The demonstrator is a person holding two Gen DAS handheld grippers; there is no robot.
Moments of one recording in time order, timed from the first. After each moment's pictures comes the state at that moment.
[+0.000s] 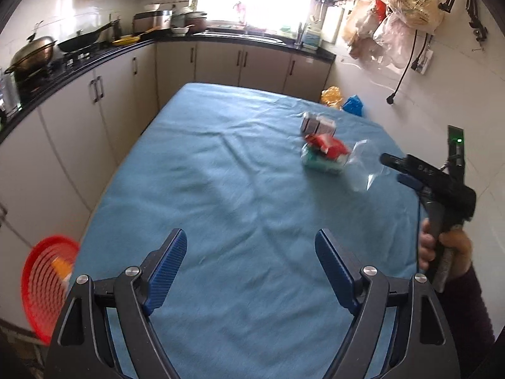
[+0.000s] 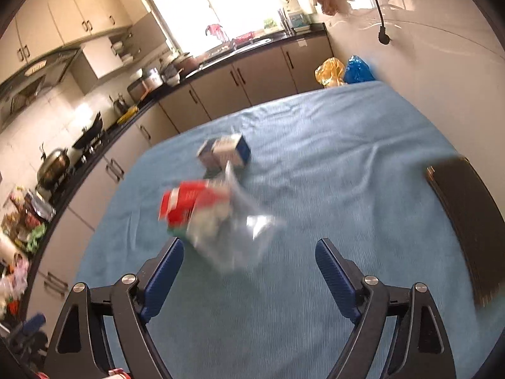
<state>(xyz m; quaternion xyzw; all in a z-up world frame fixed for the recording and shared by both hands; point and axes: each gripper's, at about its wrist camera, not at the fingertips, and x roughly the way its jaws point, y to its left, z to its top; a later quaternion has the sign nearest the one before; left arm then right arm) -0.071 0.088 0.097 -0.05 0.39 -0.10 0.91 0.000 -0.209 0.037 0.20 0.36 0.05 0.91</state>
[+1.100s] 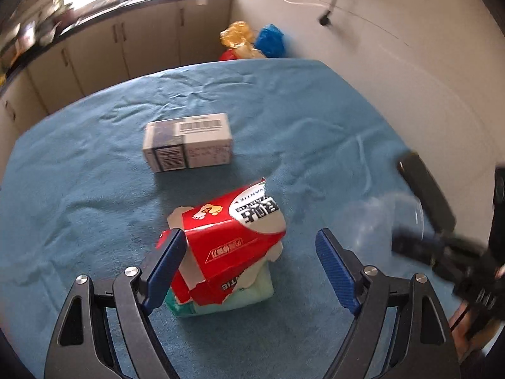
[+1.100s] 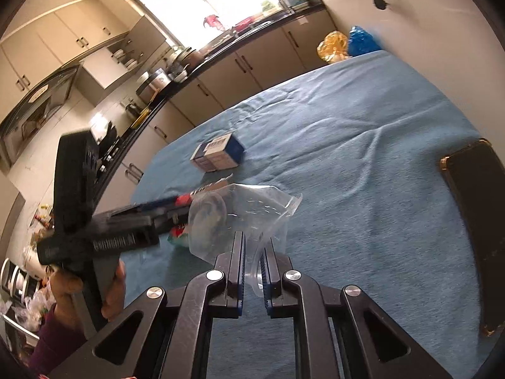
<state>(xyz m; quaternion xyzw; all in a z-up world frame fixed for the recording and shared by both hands) 0.145 -0.115 0.045 0.10 0.48 -0.29 0.82 0.019 -0.251 0.019 0.27 0.39 0.10 0.88</state>
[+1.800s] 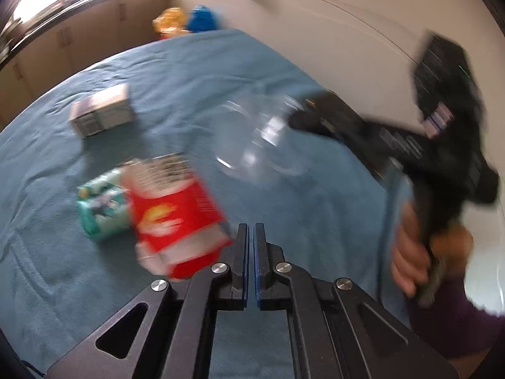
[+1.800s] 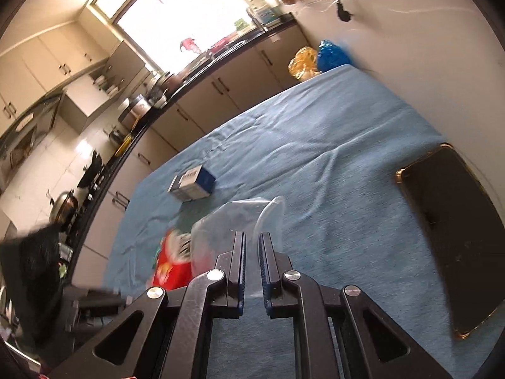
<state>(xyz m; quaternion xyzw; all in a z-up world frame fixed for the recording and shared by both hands) 0.051 -0.136 0.058 0.13 0.51 -0.40 0.75 0.004 -0.286 0.027 0.30 0.36 0.04 0.88</state>
